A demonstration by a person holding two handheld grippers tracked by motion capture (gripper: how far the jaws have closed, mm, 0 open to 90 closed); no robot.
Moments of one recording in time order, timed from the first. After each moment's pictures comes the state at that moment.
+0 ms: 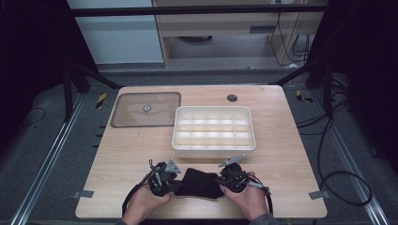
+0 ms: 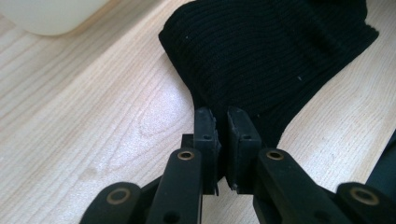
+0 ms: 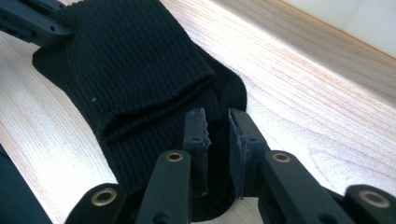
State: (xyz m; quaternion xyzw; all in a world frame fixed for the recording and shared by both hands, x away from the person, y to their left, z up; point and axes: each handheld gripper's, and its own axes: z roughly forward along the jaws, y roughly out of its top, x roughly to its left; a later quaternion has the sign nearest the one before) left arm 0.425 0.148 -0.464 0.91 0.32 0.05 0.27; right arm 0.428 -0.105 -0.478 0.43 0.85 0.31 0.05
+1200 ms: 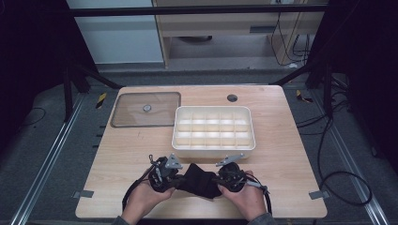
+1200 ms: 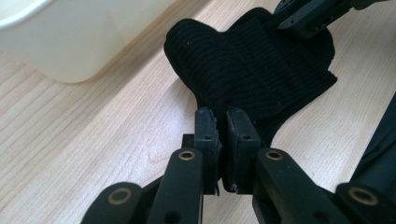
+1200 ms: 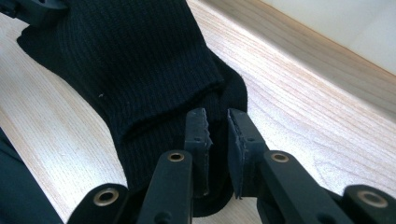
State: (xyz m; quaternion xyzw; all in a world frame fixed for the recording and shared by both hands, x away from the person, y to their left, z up) left arm 0.427 0.140 -0.438 0.91 0.29 0.07 0.29; right arm 0.427 -0.098 -0.470 0.42 0.85 0.31 0.05
